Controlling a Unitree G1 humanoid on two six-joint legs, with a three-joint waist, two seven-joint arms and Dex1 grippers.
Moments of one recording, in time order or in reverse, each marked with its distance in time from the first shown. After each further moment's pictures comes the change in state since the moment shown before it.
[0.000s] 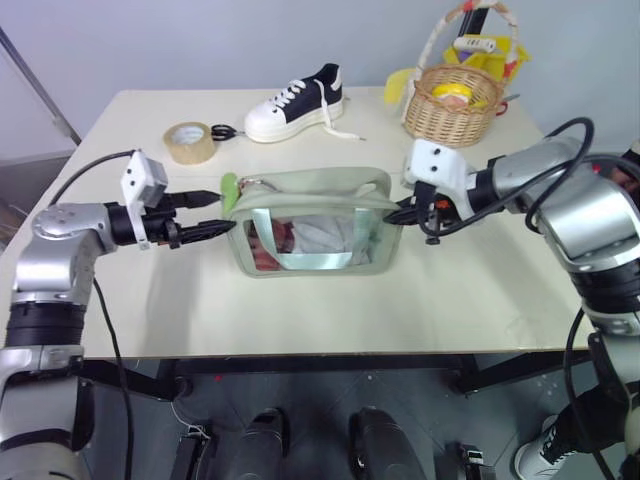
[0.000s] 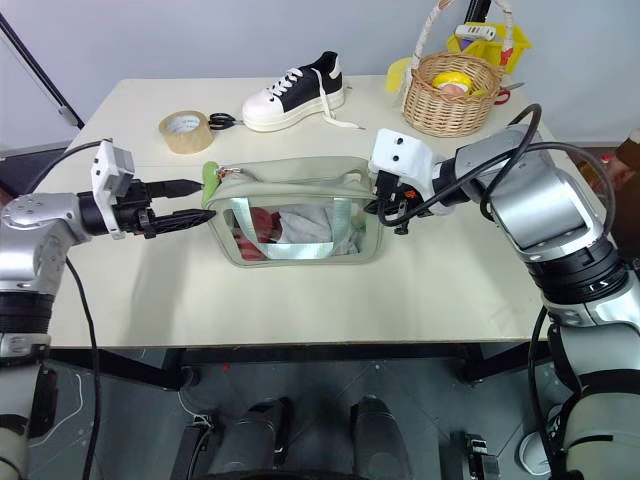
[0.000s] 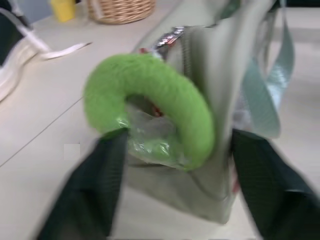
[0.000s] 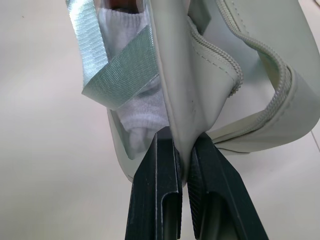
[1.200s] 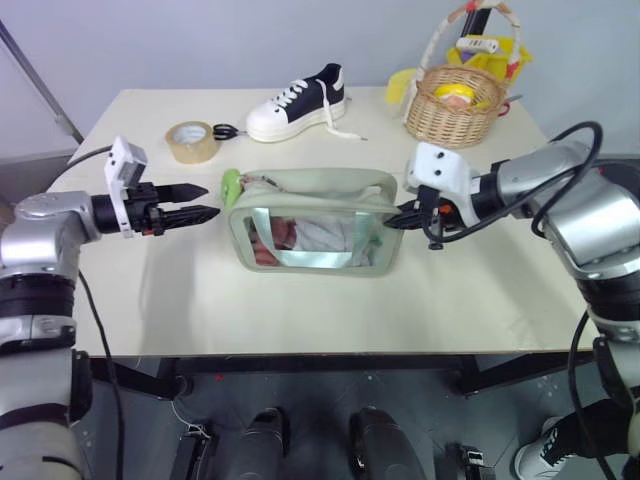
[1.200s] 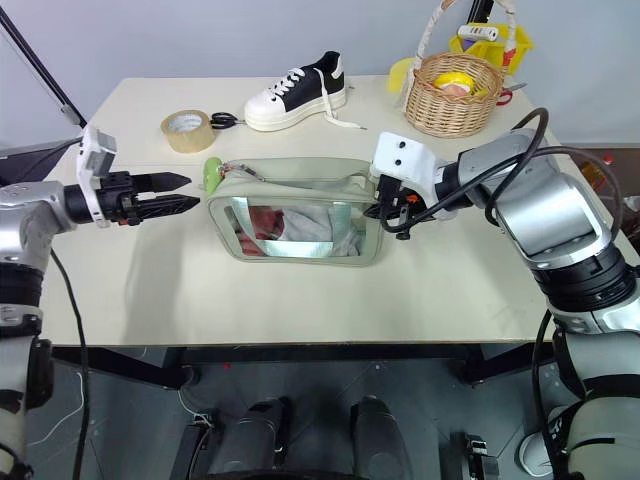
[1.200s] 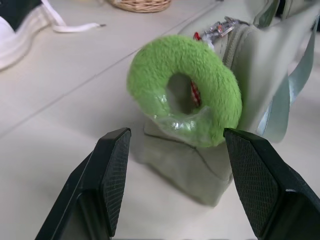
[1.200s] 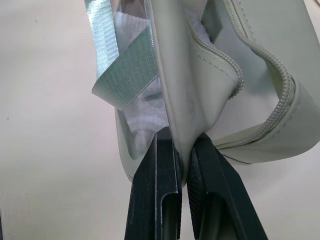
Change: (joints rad) left arm -0.201 0.021 0.005 0.273 0.010 0.204 -0.046; right arm 0.031 -0.017 -0.024 -0.057 0.026 0.021 -0.002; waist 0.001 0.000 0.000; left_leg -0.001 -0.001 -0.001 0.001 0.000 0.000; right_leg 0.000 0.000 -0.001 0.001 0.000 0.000
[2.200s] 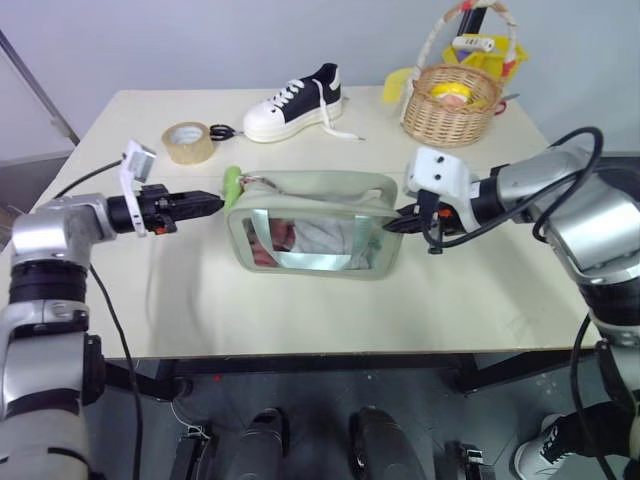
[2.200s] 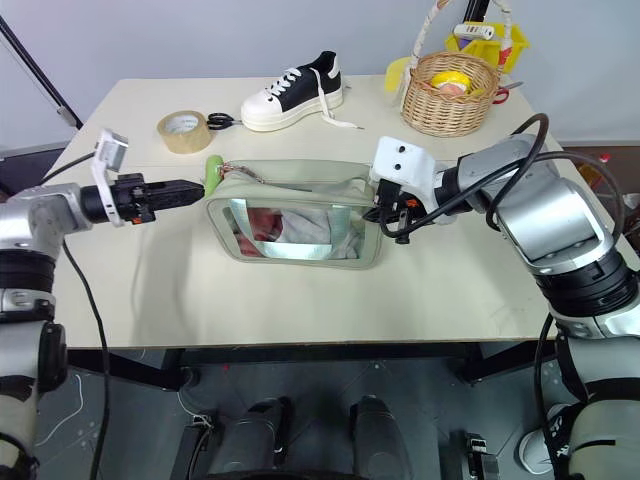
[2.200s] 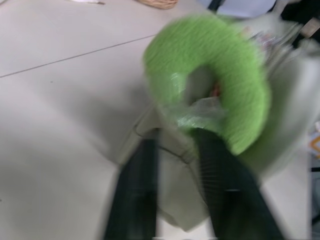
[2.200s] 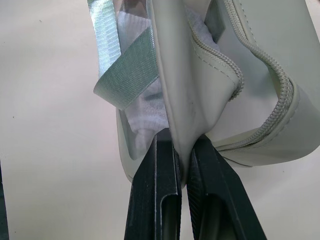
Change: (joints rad) left arm -0.043 -0.014 0.025 0.043 -0.027 0.222 0.026; right arm 0.024 -0.011 -0.012 -0.022 0.019 0.014 -0.020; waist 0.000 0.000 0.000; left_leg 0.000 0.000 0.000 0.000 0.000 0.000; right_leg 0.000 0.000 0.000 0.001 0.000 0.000
